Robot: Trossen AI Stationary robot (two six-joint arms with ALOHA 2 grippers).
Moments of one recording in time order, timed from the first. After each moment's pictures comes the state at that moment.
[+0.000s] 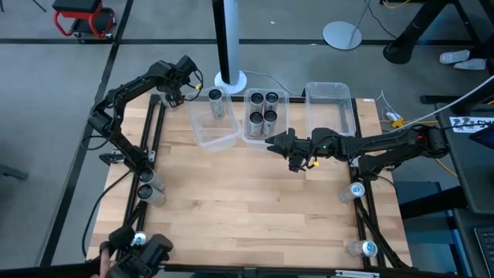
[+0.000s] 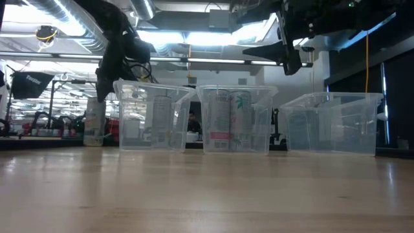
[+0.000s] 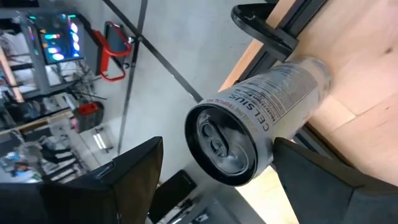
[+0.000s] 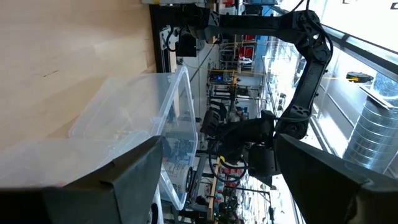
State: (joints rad) left arm 0.98 1.59 1.31 -1.08 -0.76 0.45; right arm -0.04 1.22 0.64 0.44 0.06 -1.58
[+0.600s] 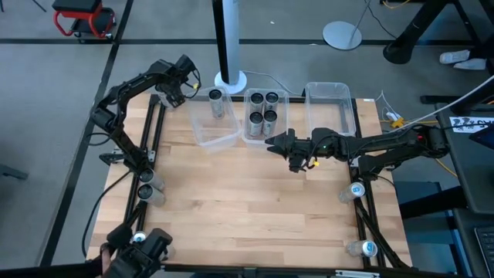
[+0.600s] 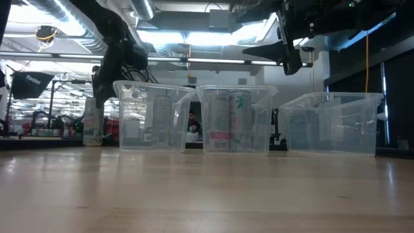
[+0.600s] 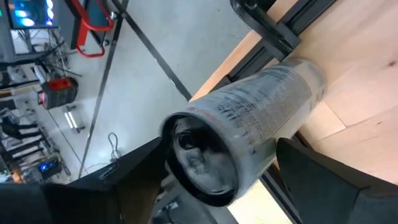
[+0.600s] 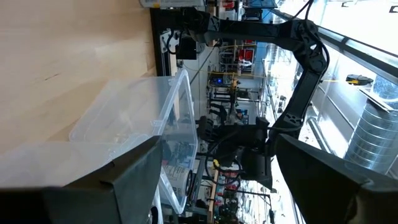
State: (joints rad) left arm 1.03 1.65 1.31 -1.09 -0.70 0.32; right arm -0.04 1.22 0.64 0.44 0.05 -1.58
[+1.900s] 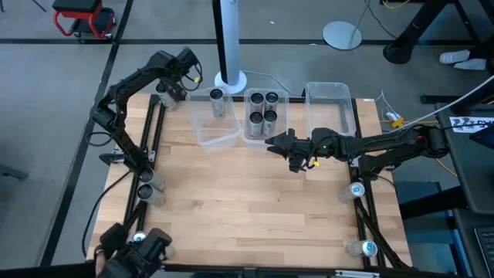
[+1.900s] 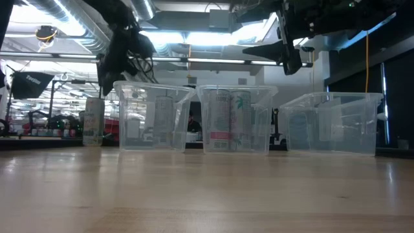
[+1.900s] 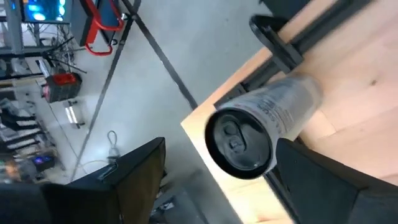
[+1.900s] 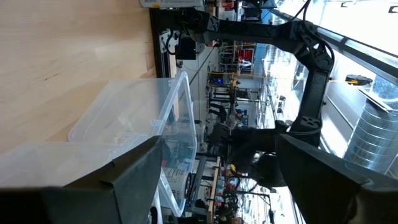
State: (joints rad) left arm 0.99 1.66 1.50 -1.27 -0.72 0.21; right arm -0.04 1.22 0.64 0.45 0.05 -1.58
